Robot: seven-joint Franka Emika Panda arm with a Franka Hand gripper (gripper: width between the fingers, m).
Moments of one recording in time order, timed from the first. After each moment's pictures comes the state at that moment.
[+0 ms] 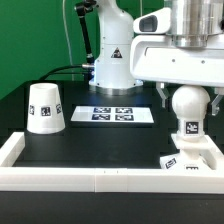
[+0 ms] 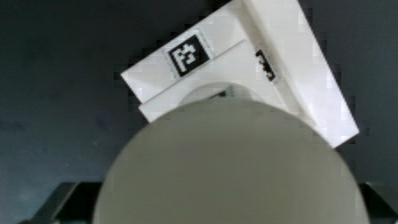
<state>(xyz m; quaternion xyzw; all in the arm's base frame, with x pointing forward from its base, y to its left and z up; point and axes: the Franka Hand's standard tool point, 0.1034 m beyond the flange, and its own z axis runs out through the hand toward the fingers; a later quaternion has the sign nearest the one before) 0.608 0.097 0.112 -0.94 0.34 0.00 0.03</state>
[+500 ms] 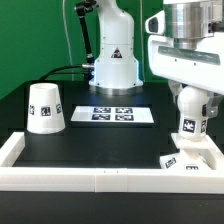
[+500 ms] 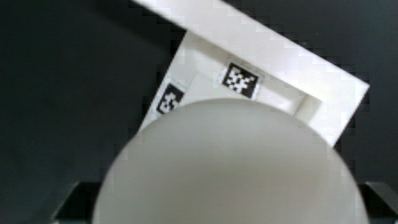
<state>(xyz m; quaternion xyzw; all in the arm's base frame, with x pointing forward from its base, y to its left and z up) 0.604 0.105 0.111 -0.83 0.56 0.04 0.05</state>
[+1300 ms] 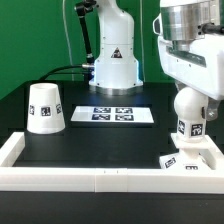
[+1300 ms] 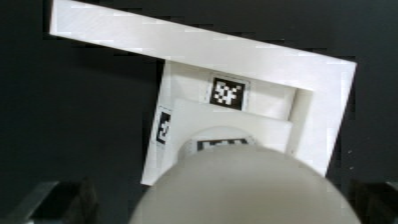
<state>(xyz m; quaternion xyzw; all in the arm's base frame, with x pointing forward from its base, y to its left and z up) 0.604 0.109 0.112 -0.81 0.58 0.05 0.06</state>
